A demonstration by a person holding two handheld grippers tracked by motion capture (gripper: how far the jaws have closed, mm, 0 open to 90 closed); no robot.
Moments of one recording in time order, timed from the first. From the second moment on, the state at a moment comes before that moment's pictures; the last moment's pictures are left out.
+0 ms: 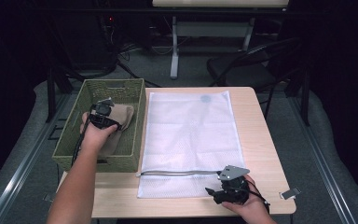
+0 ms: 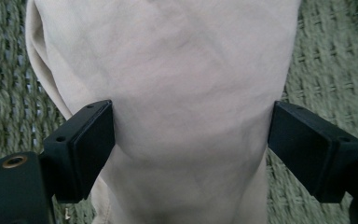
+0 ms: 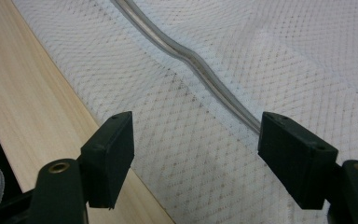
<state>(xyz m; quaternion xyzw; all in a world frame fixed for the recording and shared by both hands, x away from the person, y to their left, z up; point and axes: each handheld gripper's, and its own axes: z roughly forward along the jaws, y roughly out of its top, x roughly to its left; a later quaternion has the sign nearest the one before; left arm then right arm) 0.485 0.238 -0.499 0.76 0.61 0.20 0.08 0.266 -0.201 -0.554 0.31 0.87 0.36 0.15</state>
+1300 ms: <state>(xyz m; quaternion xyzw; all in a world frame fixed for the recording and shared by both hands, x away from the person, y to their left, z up) 0.502 0.269 -0.523 0.71 0.68 0.11 0.13 0.266 -0.202 -0.554 0.31 0.87 0.36 0.15</state>
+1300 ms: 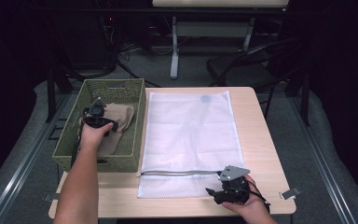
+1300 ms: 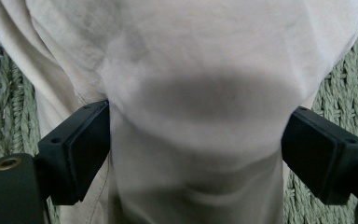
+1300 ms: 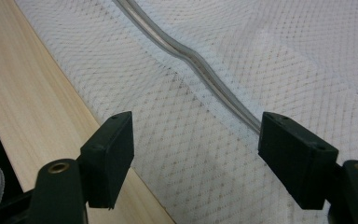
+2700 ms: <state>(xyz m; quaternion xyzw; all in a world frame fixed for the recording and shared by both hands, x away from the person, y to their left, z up) 0.504 0.250 -0.546 0.75 0.64 0.16 0.05 0.265 -0.201 -0.555 0.31 0.87 0.36 0.15</state>
